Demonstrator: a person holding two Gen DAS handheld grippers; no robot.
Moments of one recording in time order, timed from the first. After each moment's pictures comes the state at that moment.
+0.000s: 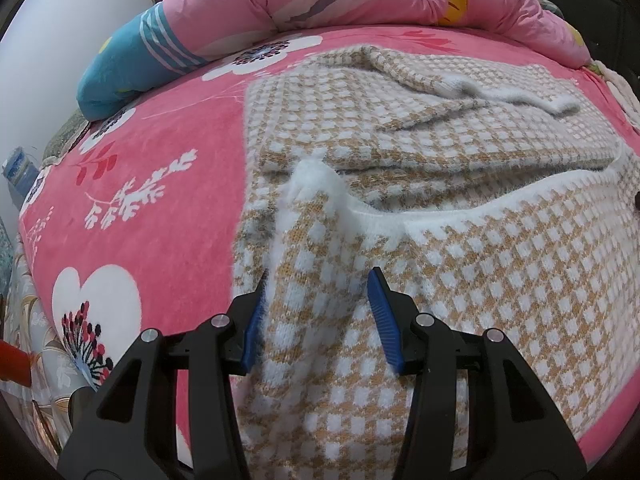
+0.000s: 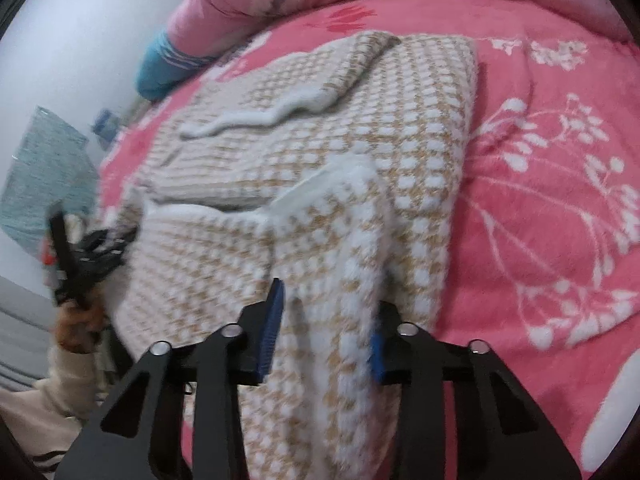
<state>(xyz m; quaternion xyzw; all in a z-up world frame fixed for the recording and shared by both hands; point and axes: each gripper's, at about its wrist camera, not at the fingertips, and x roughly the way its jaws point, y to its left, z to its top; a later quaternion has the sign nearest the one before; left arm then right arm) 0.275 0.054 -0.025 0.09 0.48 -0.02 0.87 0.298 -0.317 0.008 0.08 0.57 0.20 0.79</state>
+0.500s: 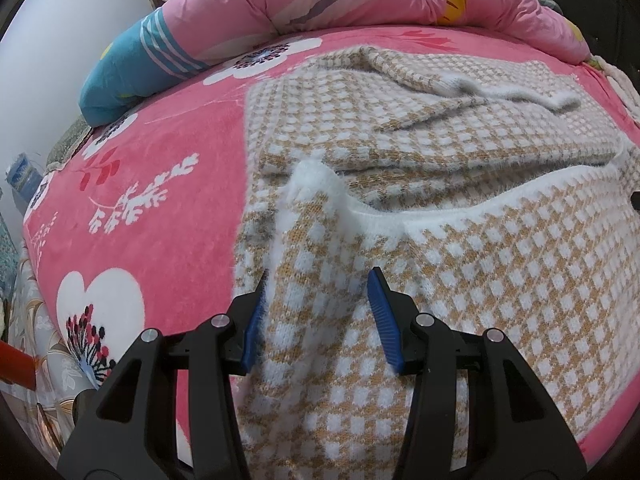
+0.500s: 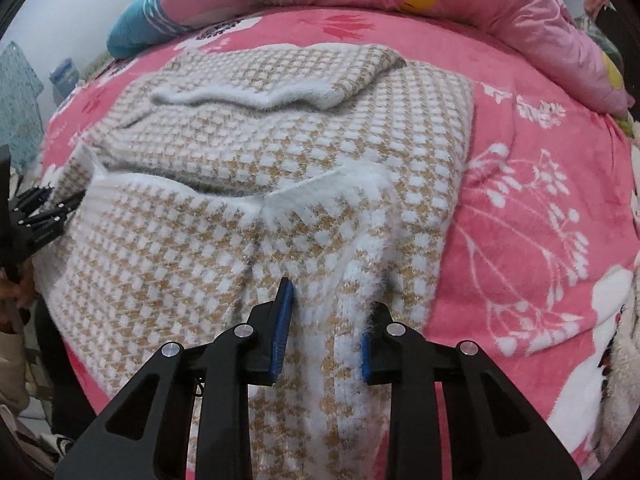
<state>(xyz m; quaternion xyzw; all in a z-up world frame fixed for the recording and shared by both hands) 0.274 0.054 -0.027 0.10 0.48 -0.01 0.87 0.293 -0.270 0.014 -0.05 0.56 0.14 0.82</state>
